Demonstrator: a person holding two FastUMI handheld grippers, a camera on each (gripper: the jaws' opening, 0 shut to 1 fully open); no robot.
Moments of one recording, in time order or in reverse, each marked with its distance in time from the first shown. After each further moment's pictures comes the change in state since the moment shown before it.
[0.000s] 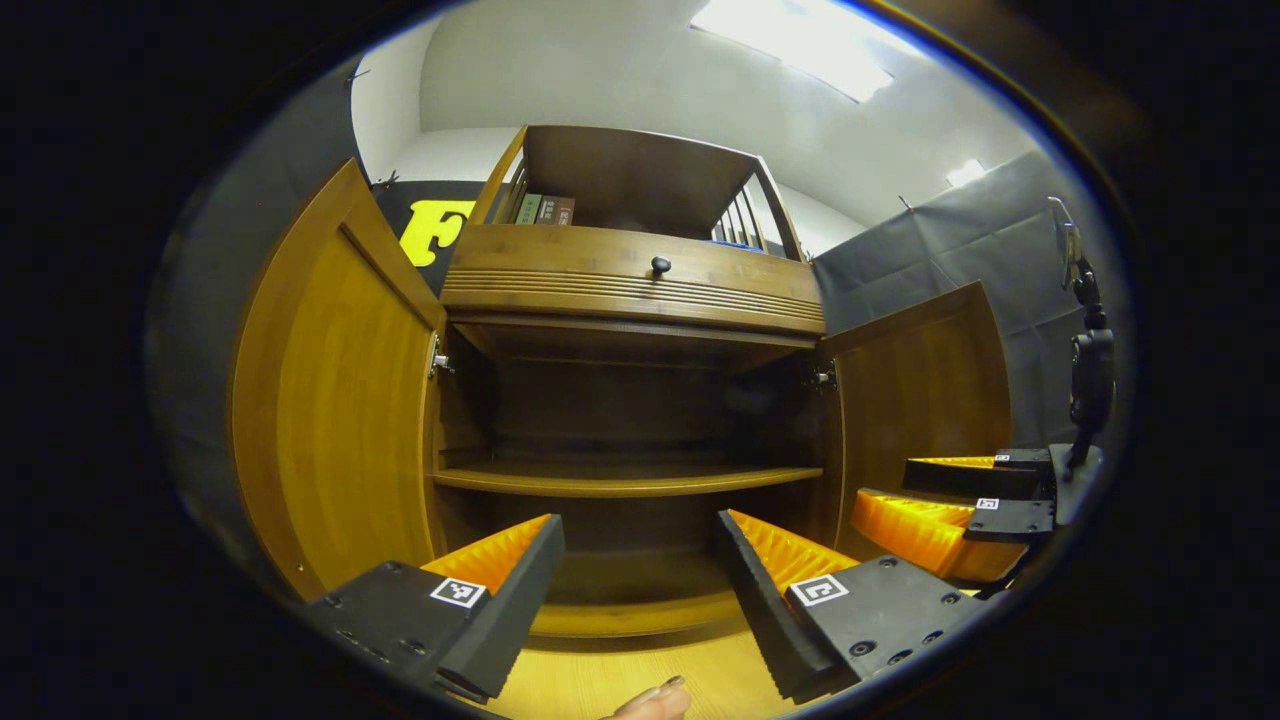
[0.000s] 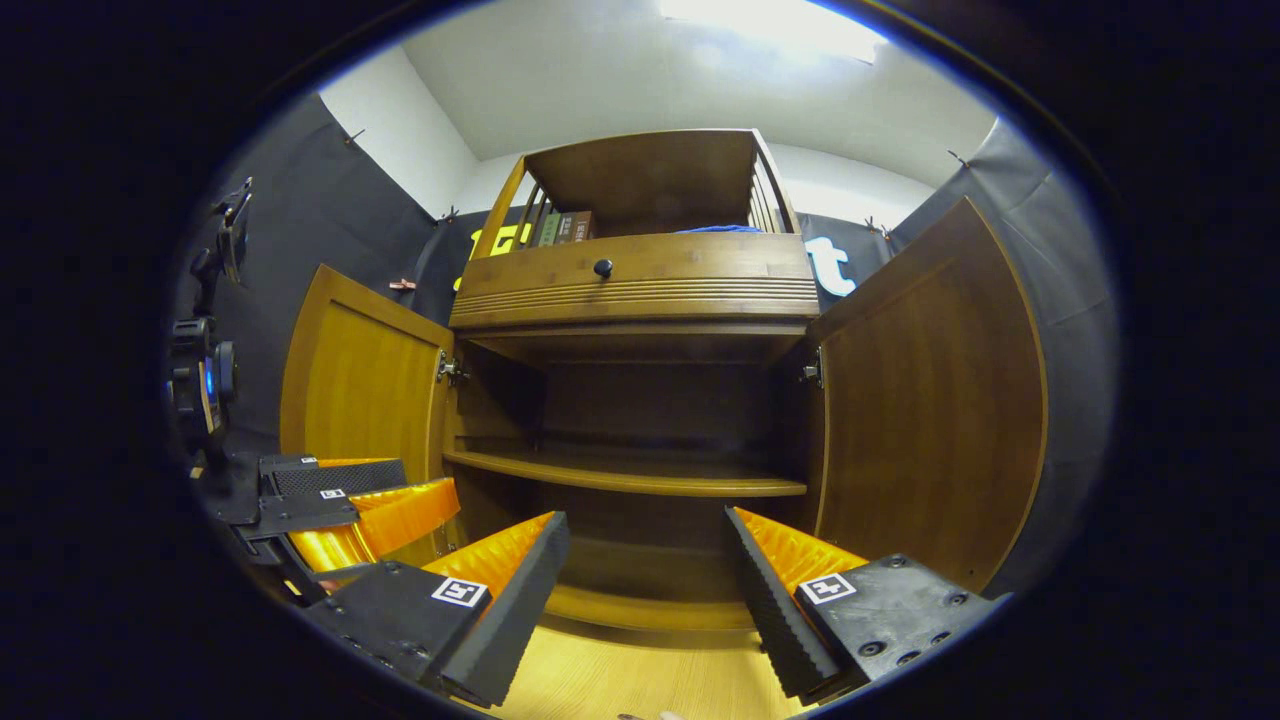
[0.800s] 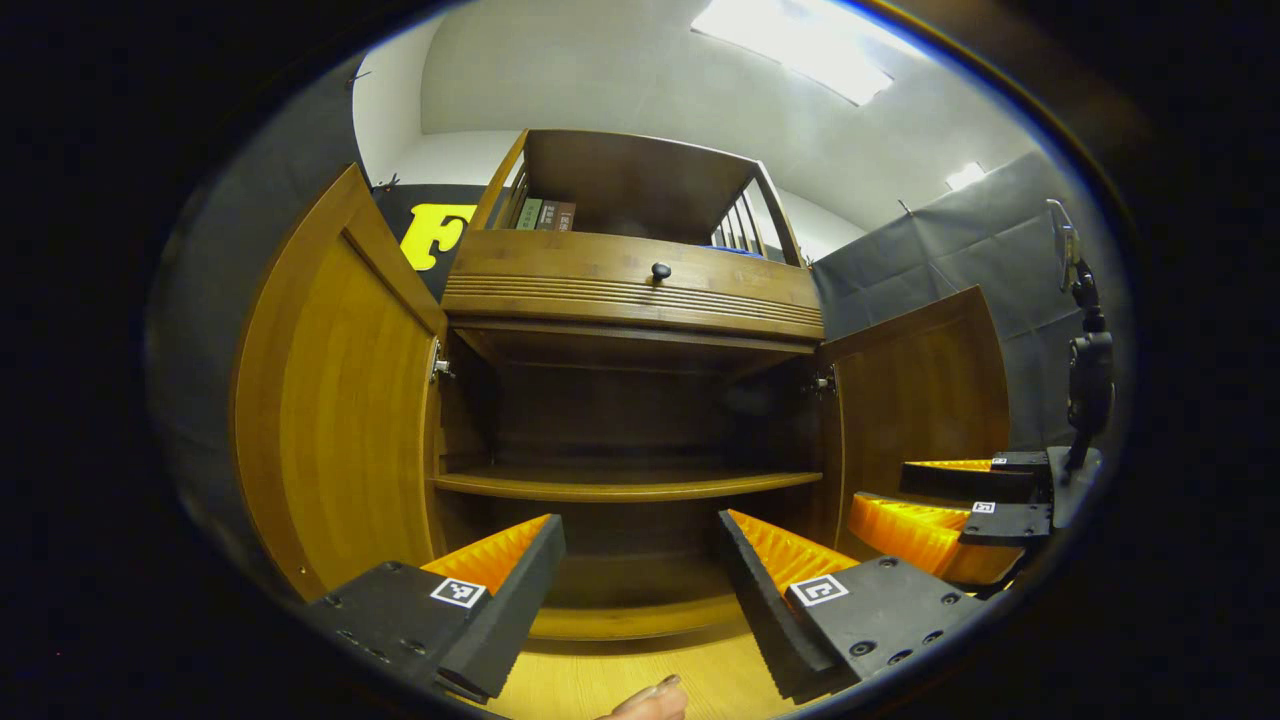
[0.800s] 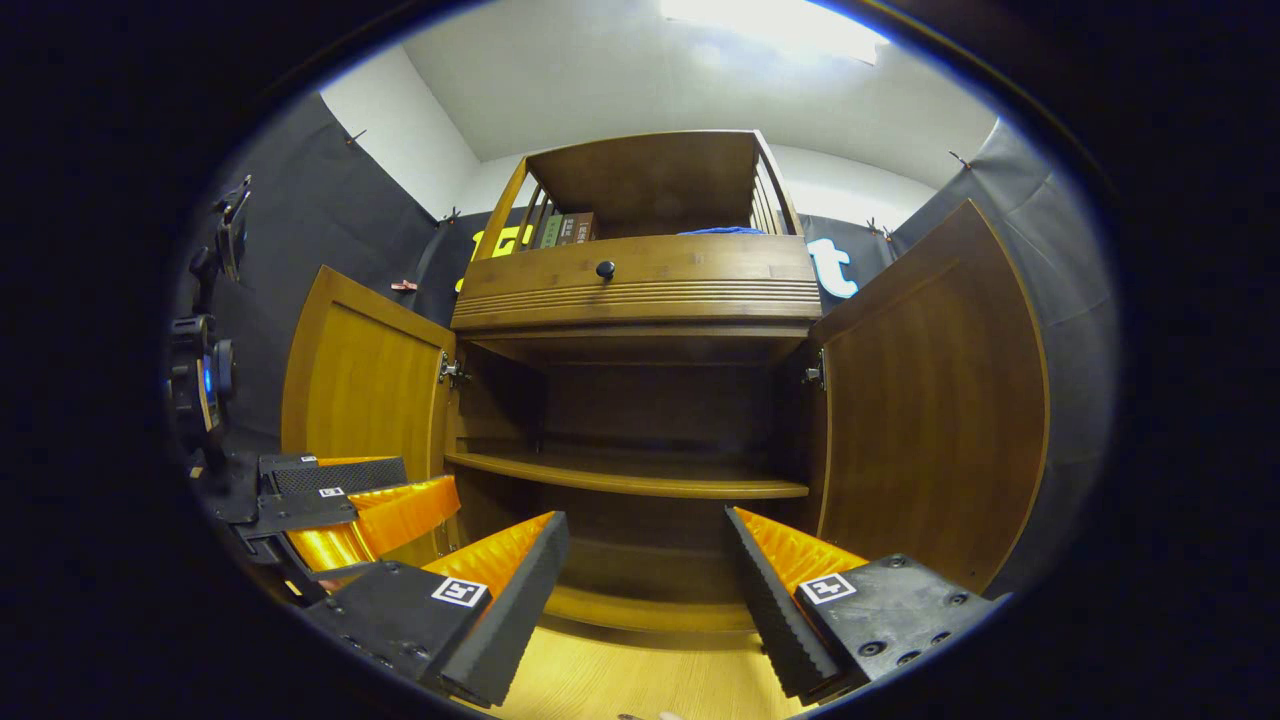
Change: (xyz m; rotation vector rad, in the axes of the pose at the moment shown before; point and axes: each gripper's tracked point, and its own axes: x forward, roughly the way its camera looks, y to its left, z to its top) left arm 0.000 0.000 0.003 -0.003 -0.013 0.000; right arm 0.000 0.002 0.002 0.002 -0.006 0.007
